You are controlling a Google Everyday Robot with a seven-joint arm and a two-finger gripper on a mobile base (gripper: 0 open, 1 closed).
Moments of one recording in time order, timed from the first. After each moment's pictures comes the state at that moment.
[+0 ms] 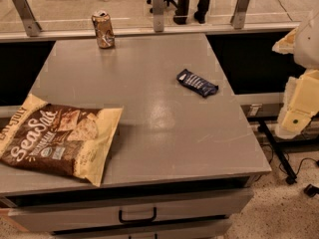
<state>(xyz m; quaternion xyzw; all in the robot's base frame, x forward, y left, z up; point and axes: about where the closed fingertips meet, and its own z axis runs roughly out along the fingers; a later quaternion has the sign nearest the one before) 0.438 -0.217 0.977 -0.60 0.78 -0.03 0.16</state>
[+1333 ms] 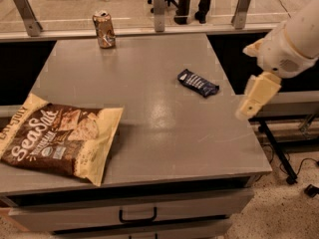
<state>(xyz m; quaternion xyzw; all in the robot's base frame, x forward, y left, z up) 0.529 -0.198 0.920 -0.59 0.76 0.02 0.25</state>
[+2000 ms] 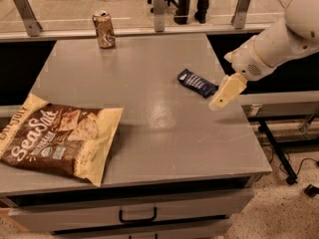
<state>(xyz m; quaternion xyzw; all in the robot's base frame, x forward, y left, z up) 0.606 -0.173 0.864 -0.55 0.78 0.08 0.30</state>
